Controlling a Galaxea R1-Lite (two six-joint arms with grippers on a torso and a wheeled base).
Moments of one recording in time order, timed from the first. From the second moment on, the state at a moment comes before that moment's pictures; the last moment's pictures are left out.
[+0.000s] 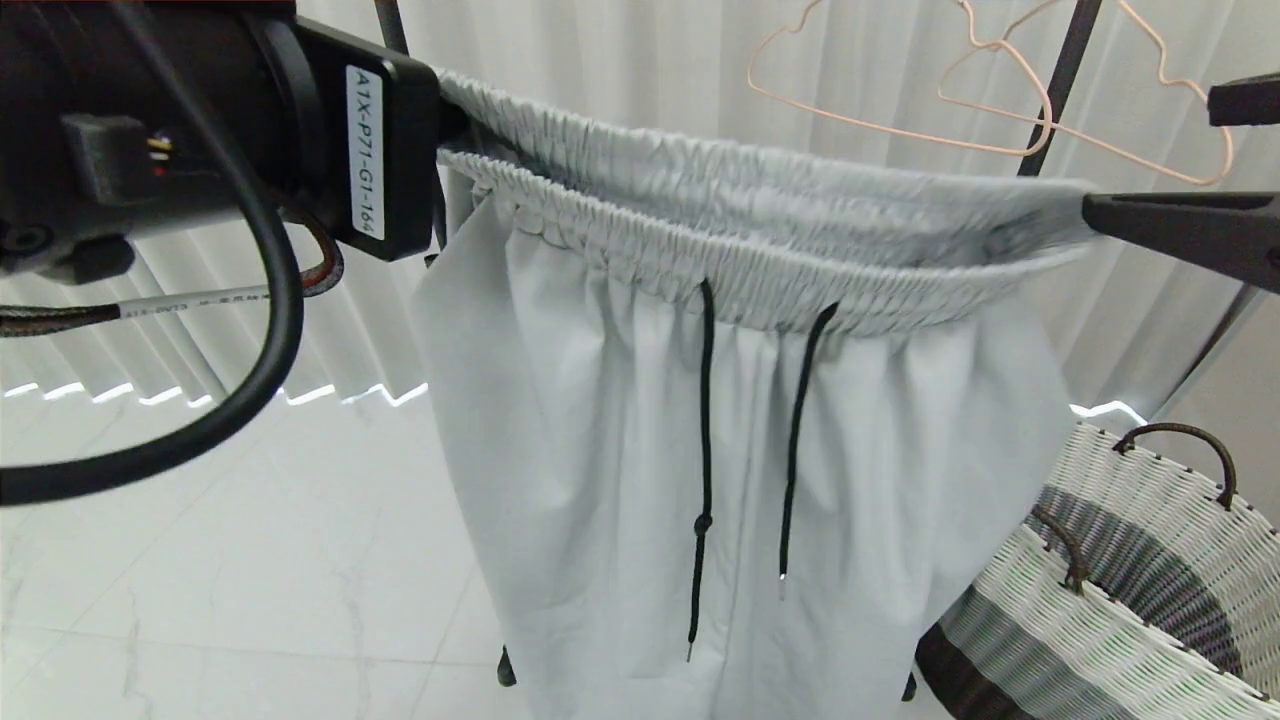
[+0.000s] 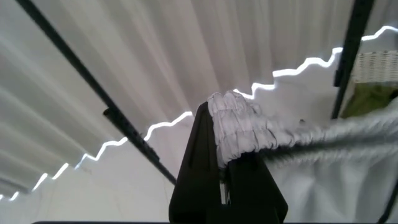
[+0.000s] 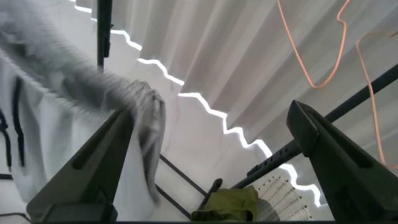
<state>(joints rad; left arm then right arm) -0.91 1.38 -1.42 0.12 0.59 0.33 0.88 1.18 -1.35 0.23 -0.30 -0.33</state>
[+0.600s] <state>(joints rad) -0.79 1.33 -1.35 0.12 0.62 0.35 0.63 1.08 -1.25 0.24 -0.31 -0.35</state>
